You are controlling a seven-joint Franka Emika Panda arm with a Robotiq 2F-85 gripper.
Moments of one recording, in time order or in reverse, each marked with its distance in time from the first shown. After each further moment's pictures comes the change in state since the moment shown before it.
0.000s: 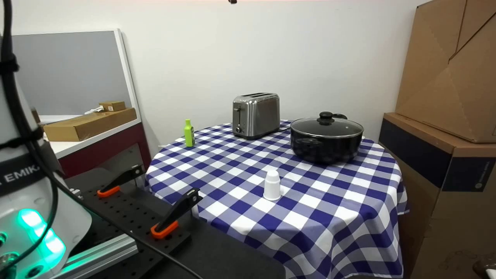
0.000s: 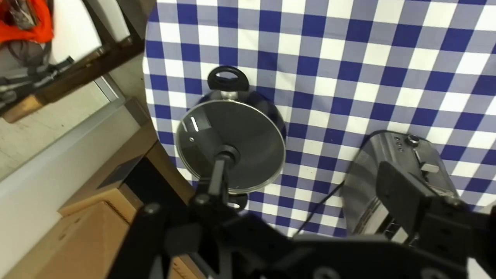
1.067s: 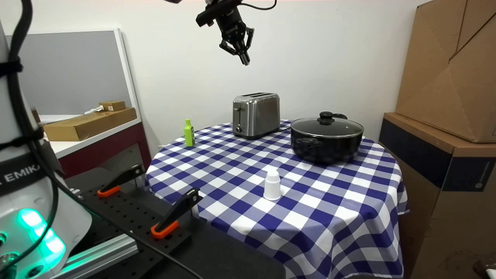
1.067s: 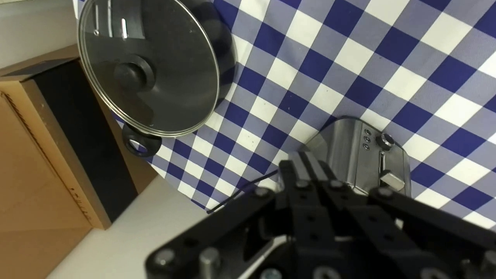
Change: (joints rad) arm 0.088 0.454 0.084 0.082 -0.278 0.409 0.091
